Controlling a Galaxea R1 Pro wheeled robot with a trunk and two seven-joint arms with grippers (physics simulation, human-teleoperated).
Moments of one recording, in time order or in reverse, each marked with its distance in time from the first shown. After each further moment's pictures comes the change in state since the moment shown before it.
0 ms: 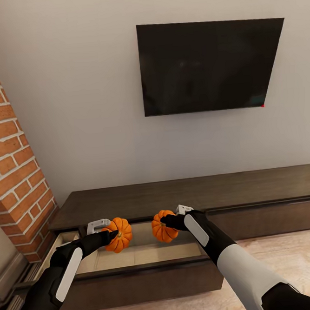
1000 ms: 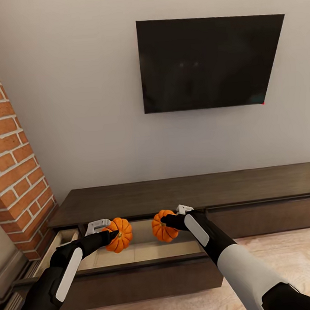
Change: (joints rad) left arm 0.000 0.000 -0.001 0.002 0.000 0.000 -0.006; right arm 0.000 -0.002 0.000 -0.001 0.001 -0.001 0.001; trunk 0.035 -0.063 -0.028
